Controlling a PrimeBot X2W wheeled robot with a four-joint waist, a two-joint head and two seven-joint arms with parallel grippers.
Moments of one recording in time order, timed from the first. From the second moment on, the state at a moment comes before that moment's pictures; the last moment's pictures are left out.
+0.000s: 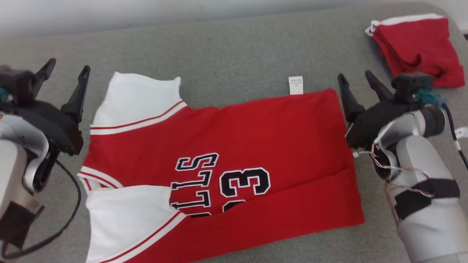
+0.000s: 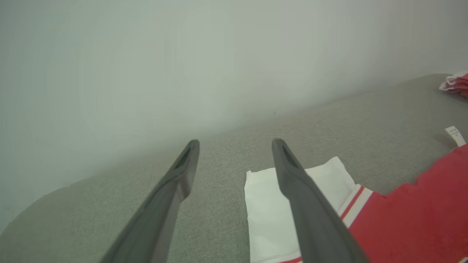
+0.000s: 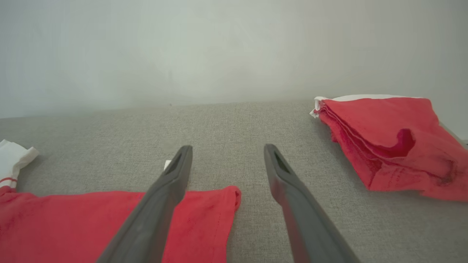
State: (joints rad) left arm -0.79 0.55 -0.41 0.47 -0.58 -0.13 0.03; right arm -0.69 -0.28 0.09 0.55 0.29 0.13 0.09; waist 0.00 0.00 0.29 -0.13
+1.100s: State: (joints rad) left arm -1.14 0.66 -0.88 0.83 -0.91 -0.13 0.16; right arm -0.98 -0.19 0.34 0.85 0.48 0.13 0.18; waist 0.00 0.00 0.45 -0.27
